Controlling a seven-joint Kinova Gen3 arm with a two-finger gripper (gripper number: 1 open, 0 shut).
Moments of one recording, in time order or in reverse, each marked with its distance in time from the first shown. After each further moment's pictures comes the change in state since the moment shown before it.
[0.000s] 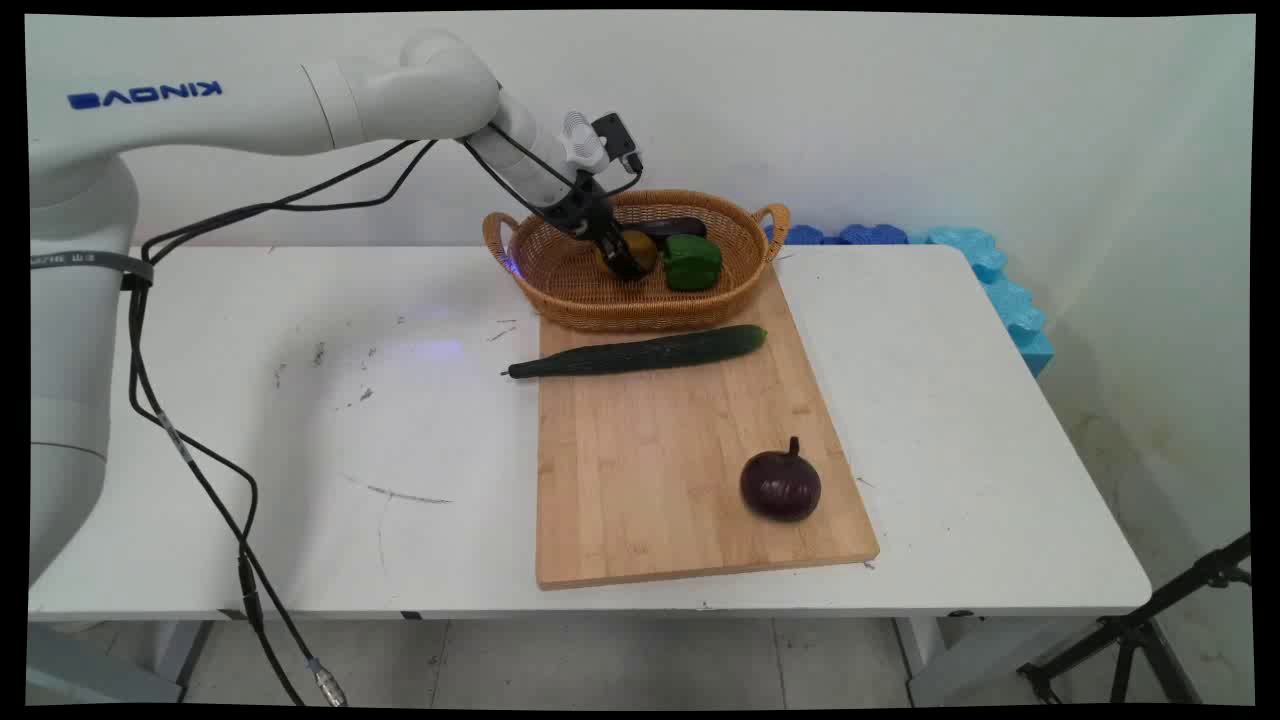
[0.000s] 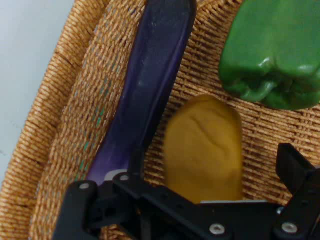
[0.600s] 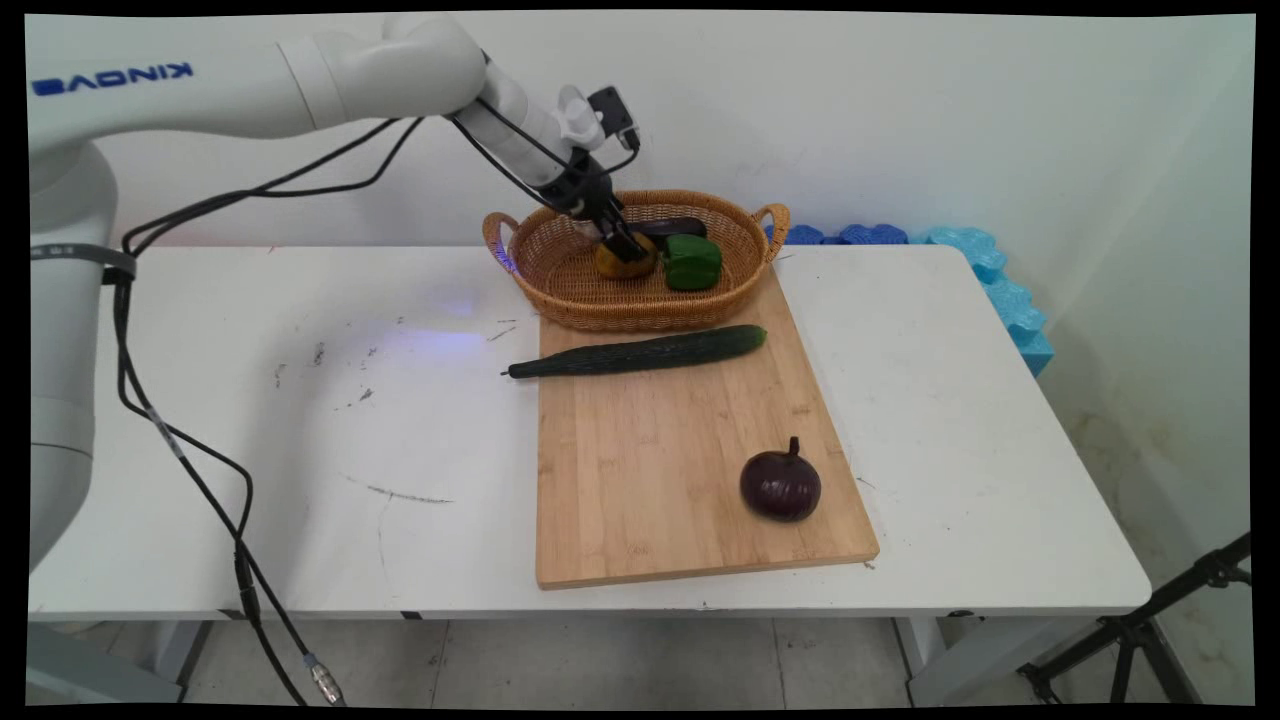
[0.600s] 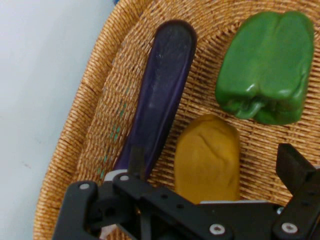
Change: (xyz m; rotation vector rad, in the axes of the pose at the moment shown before) arm 0.012 0.000 -0.033 0.018 0.037 0.026
